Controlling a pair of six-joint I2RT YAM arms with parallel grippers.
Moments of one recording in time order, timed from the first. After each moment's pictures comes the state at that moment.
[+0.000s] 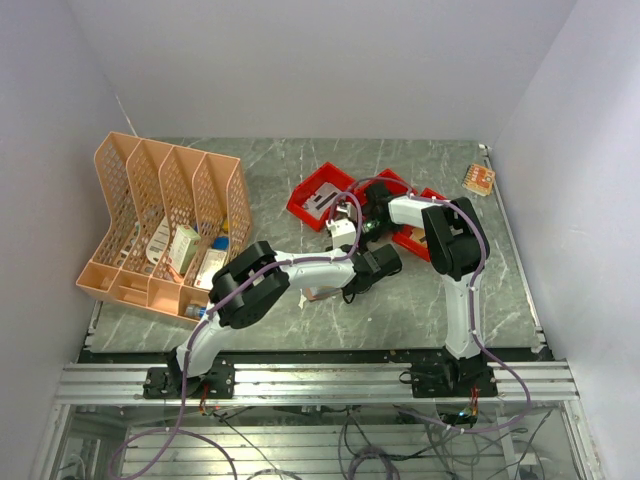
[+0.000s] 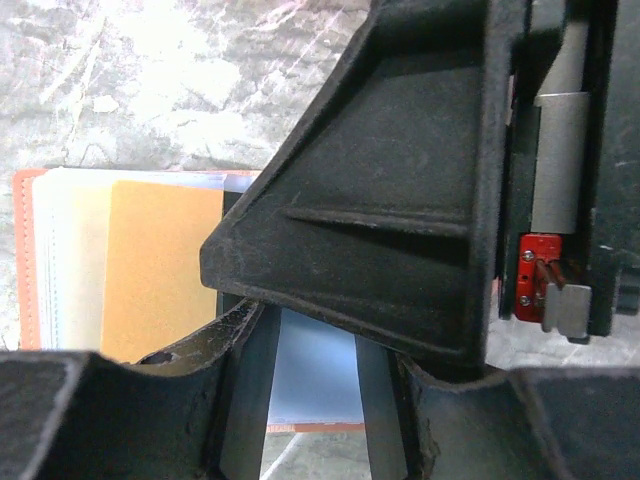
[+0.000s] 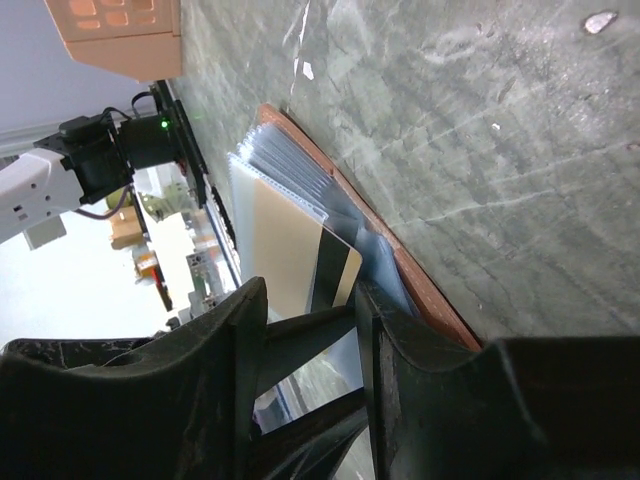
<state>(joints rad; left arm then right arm) -1.11 2.17 1.56 -0.68 -0.81 -1.33 0.36 2.23 1.42 -0.58 -1.07 0.06</state>
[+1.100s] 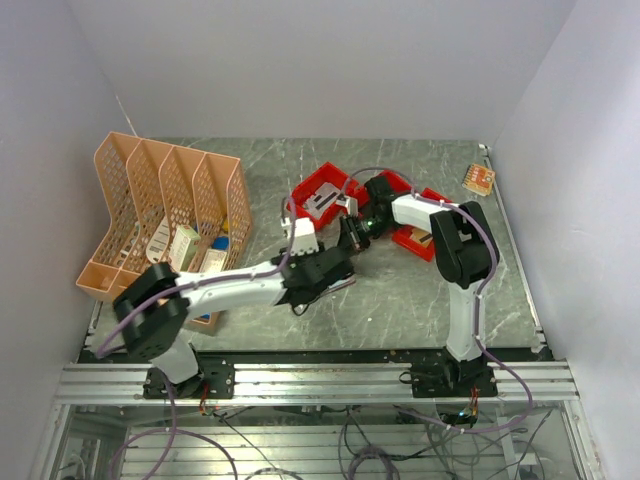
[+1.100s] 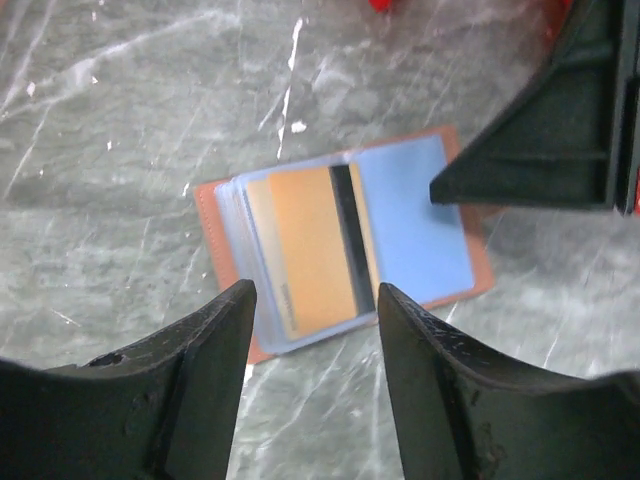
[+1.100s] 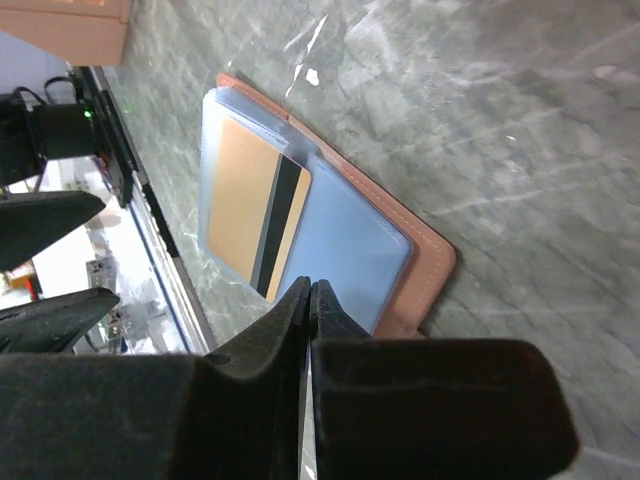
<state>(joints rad) -1.09 1.64 1.11 -0.55 -0.79 -1.15 0.36 2.12 1.38 -0.54 -0.96 -0.05</state>
